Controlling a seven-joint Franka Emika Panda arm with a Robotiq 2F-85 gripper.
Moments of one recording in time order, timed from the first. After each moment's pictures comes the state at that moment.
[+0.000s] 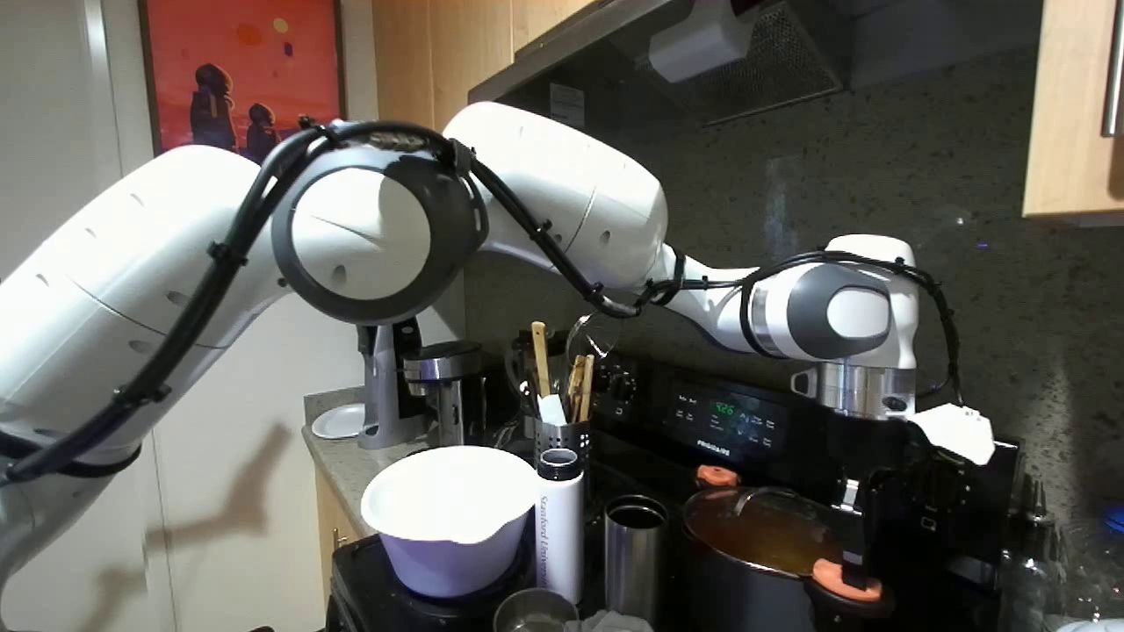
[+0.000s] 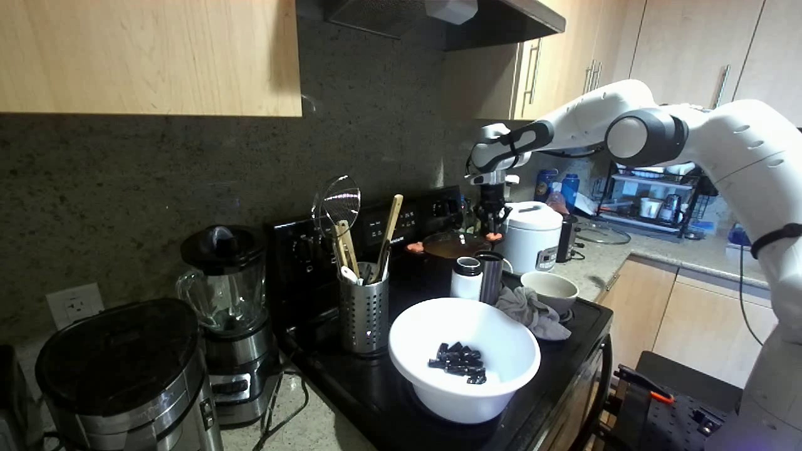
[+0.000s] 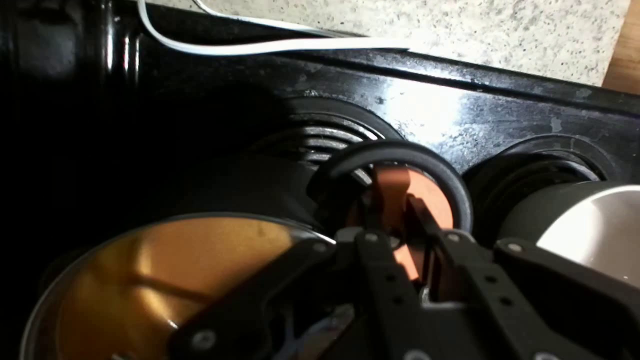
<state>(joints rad) -0.38 0.74 -0.05 -1.20 -0.09 1.89 -2.11</state>
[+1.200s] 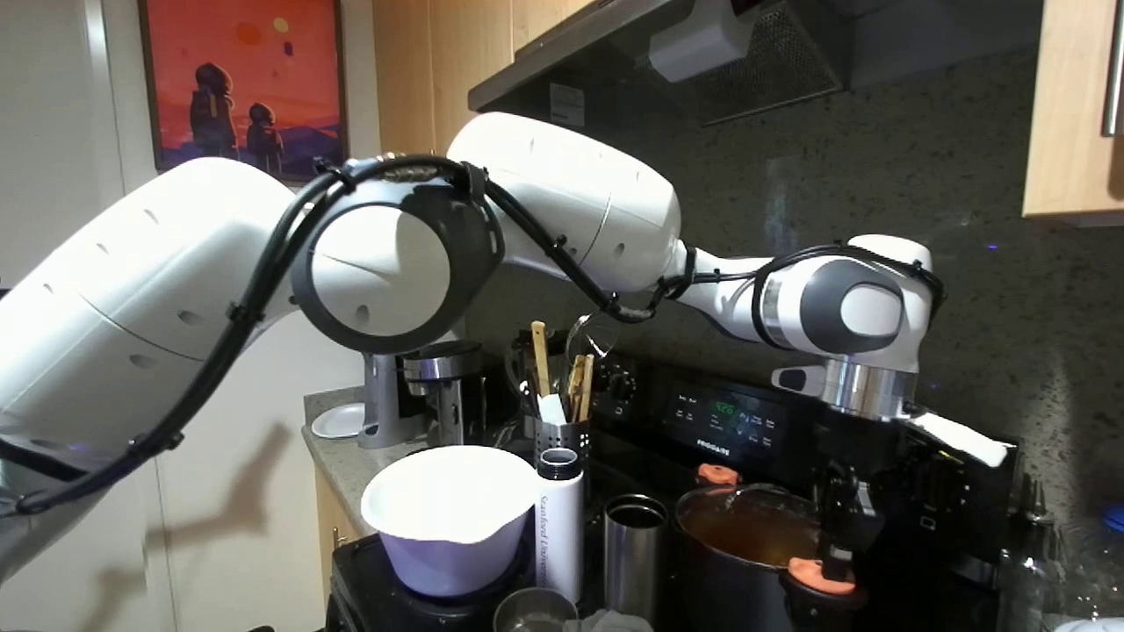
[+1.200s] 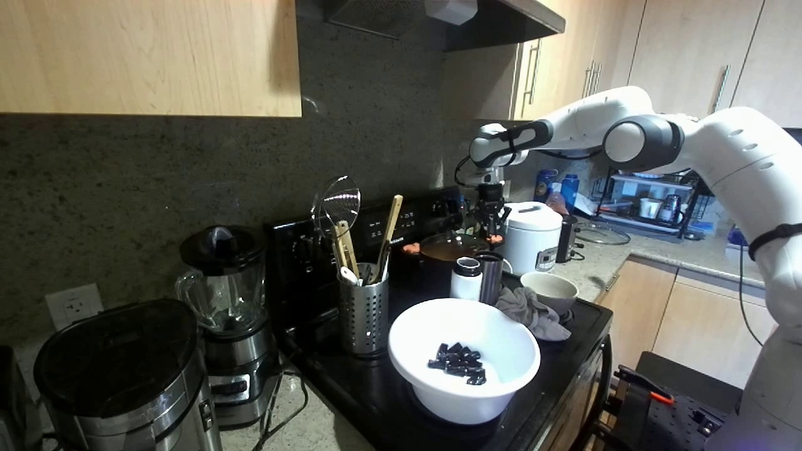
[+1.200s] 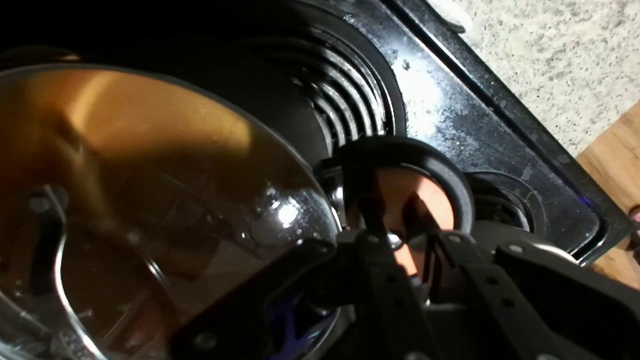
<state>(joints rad) -0.44 0.79 0.06 -1.10 -0.09 1.73 -2.62</state>
